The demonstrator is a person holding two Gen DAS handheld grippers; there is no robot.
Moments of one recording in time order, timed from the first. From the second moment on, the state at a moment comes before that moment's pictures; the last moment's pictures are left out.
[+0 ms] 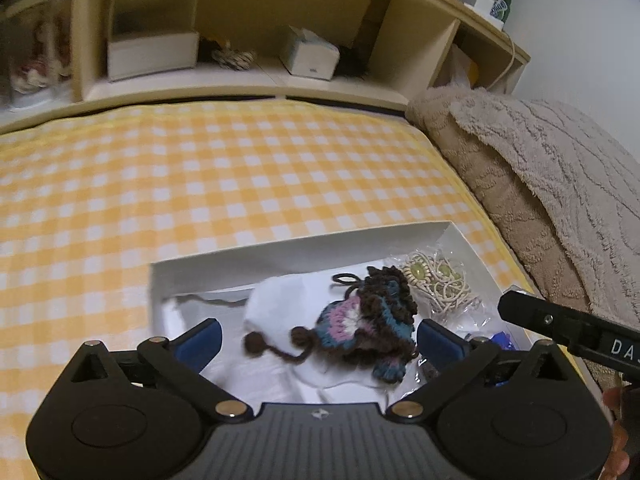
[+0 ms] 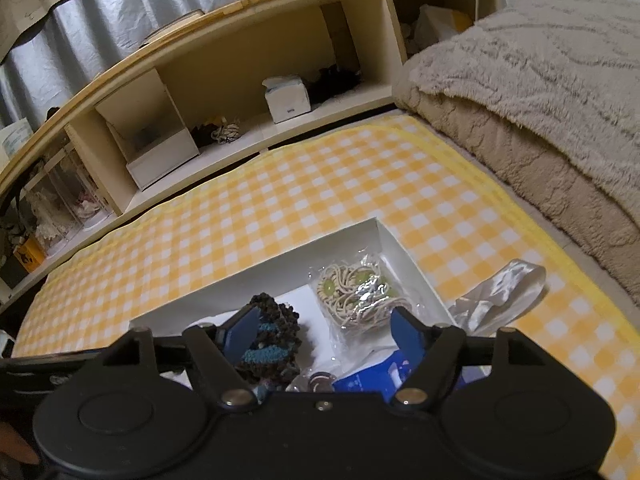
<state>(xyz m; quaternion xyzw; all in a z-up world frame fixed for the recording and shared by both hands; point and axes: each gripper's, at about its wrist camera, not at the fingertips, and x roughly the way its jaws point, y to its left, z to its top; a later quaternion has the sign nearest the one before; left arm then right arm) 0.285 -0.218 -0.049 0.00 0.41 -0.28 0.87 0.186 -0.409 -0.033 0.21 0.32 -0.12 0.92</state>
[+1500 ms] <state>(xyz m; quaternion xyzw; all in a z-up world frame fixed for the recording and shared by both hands) 0.074 -0.066 0.057 0.04 0.28 -0.20 0.94 0.003 -0.285 0.073 0.06 0.26 -0.09 0.96</state>
